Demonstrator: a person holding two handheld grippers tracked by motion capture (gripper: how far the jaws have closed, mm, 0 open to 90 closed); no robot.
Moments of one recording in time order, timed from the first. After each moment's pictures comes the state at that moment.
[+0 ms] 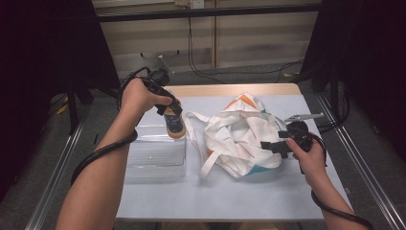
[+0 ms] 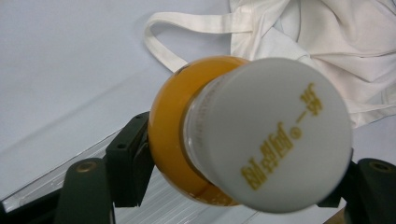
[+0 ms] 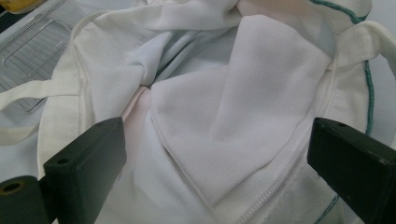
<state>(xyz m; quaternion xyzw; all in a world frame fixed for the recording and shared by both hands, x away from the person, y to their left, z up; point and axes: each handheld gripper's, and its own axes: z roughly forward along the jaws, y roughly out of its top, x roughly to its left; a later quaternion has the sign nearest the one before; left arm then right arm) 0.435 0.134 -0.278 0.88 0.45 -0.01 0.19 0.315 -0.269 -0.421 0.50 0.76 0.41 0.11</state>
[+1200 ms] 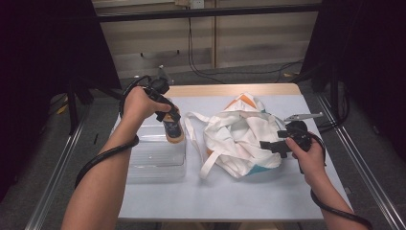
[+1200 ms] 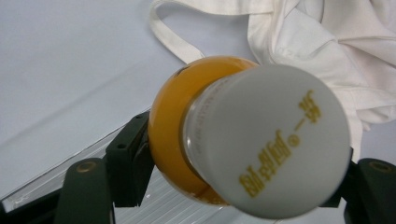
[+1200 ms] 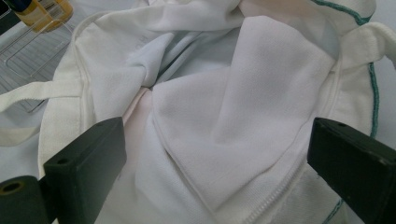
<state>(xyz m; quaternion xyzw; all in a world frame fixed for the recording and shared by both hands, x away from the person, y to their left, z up) 0.440 0.139 -0.307 0.88 0.44 -0.01 0.17 0.317 -0.267 -0.421 0.50 0.76 0.41 0.10</state>
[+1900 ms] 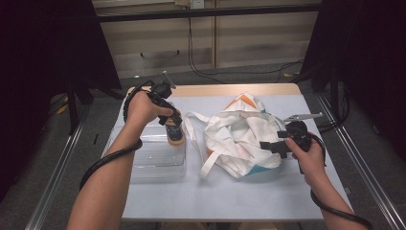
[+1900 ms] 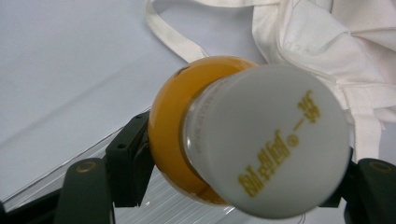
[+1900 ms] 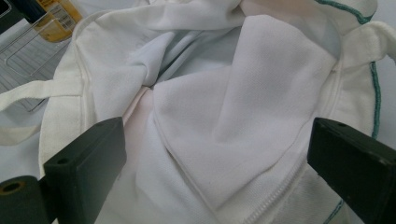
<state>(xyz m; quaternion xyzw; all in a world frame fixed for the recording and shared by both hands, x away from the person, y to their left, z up) 0.441 0.136 -0.323 0.89 0.43 -0.01 0.16 0.316 -0.267 -0.422 0.50 0.76 0.41 0.10</state>
